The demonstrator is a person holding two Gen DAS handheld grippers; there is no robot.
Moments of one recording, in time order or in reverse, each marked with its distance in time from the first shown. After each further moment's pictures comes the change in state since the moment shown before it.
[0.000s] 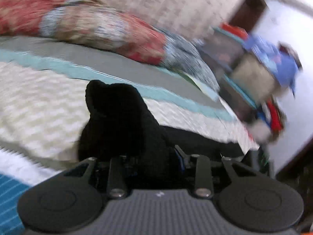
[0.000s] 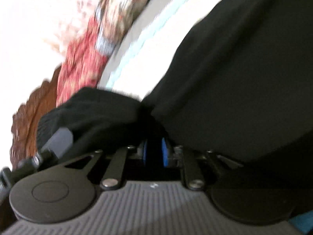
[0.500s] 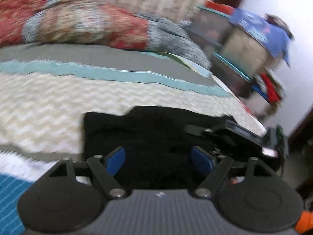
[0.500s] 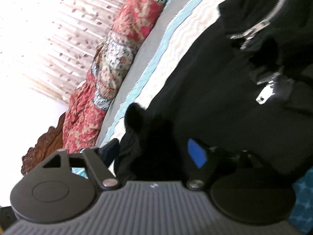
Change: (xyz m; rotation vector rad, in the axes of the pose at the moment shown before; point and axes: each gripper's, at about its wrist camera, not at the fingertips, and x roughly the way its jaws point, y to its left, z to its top) left arm -0.020 -0.014 -0.014 0.052 0.060 0.053; right arm -0.078 -0.065 0.030 0.084 -0.222 0.060
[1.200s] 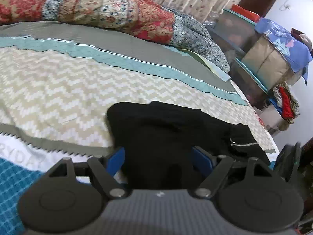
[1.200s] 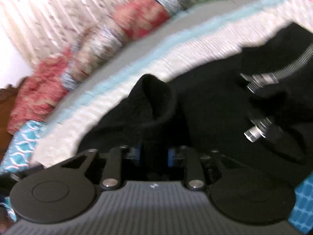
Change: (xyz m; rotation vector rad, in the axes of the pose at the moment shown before) left arm 0.034 0.018 0.016 -0.109 0.042 0.029; right arm -0.001 0.016 0.000 -0.369 -0.052 -0.324
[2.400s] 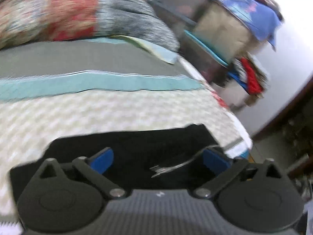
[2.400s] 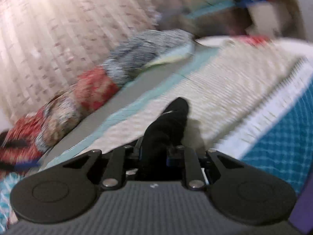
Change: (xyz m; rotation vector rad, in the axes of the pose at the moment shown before) left arm 0.094 -0.171 0.081 0.233 0.168 -0.199; right arm -0.119 -0.104 0.053 0.026 -0.370 -0.116
